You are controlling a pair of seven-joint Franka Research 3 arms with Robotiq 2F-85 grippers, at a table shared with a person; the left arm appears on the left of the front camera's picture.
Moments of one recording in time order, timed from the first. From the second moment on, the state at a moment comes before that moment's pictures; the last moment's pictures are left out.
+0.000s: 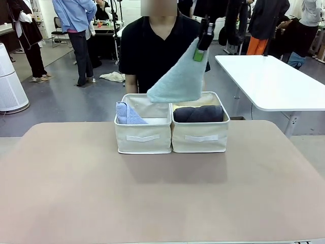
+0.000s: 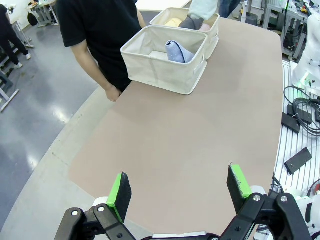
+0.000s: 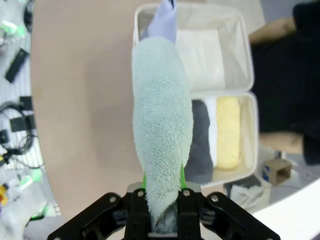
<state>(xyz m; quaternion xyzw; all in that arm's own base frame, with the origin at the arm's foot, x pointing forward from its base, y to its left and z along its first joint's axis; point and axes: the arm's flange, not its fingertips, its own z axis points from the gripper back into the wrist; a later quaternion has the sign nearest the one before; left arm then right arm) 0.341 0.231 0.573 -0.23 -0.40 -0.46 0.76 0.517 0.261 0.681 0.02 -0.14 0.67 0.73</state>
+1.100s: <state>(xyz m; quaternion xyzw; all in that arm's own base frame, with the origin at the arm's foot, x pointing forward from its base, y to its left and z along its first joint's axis) 0.341 0.231 0.573 -0.23 -0.40 -0.46 0.76 0.623 0.346 0.627 0.05 -0.15 0.63 0.76</state>
